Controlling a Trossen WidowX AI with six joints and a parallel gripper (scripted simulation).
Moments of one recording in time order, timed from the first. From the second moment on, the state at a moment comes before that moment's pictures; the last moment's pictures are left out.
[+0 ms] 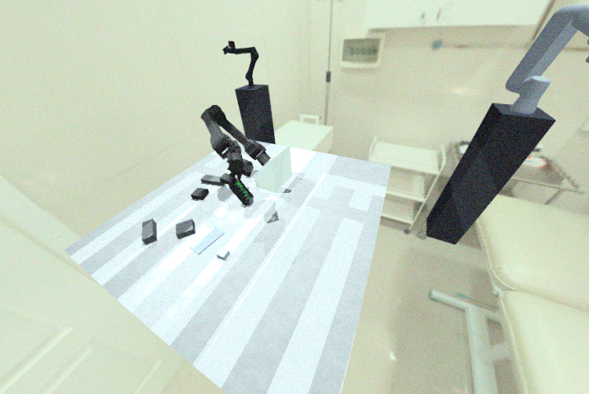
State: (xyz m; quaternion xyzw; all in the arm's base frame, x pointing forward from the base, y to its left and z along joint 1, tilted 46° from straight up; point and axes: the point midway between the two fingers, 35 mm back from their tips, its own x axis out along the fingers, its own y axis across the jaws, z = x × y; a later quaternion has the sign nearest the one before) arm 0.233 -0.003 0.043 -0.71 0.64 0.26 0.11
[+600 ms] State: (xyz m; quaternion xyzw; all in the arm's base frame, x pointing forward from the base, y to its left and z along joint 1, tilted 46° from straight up) arm 0.230 0.009 0.034 -0.72 0.64 0.25 0.10
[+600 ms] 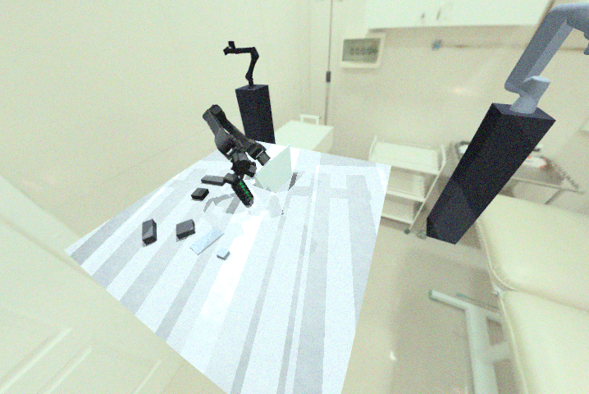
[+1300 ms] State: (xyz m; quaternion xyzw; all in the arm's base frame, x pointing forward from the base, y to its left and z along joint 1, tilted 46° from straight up) arm 0.227 0.022 0.023 -0.71 0.64 0.27 0.12
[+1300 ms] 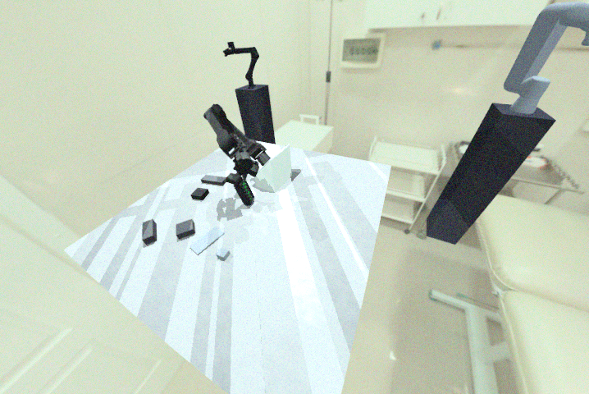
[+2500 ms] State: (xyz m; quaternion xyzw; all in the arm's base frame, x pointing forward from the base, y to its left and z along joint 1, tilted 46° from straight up) arm 0.221 0.041 0.003 -0.70 0.63 0.29 0.15
